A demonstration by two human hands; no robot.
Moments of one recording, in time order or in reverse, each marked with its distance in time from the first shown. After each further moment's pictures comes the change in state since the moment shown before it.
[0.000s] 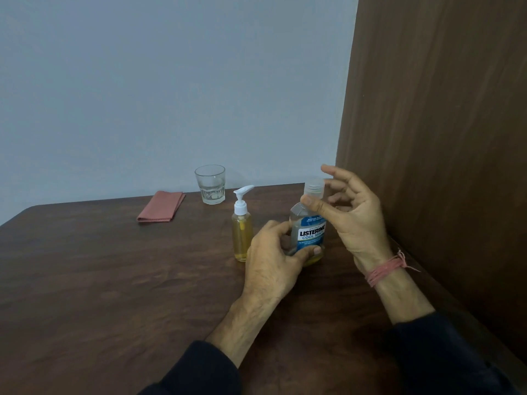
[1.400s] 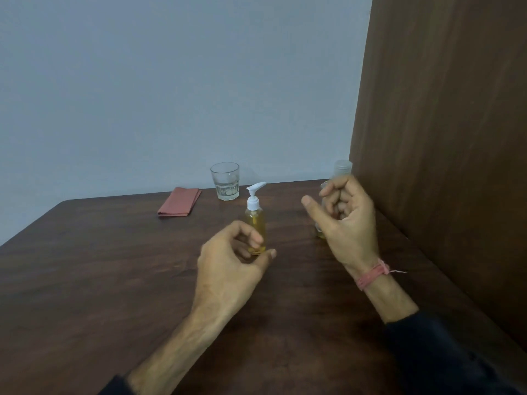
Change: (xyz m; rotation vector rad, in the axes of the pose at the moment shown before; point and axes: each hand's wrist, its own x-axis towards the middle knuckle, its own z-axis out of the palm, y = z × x) left_hand -0.049 -0.016 -0.084 -0.058 0.234 -0.107; right_hand -0.024 -0.015 0.031 0.009 0.063 -0.213
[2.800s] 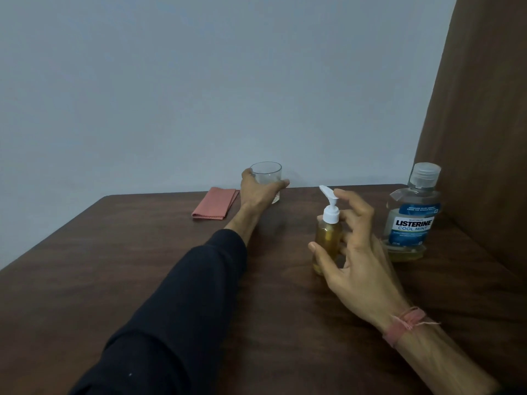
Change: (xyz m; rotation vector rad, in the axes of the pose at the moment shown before) left_hand 0.250 -0.094 0.053 -0.182 0.061 -0.355; right_hand -0.023 0.041 0.061 -0.271 -0.327 -0.052
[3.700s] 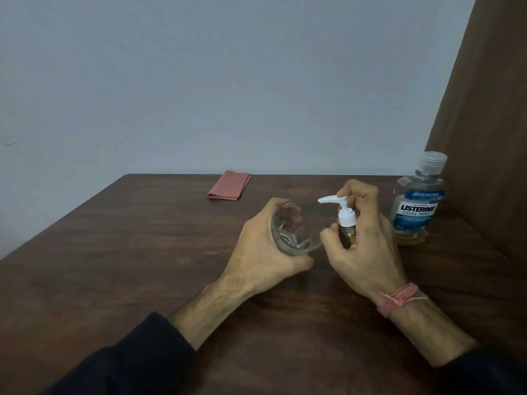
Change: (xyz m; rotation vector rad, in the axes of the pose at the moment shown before) left_hand -0.221 -0.007 -0.085 0.136 -0.220 0.463; right_hand -0.004 -0.023 -0.003 -0.046 0.093 -0.129
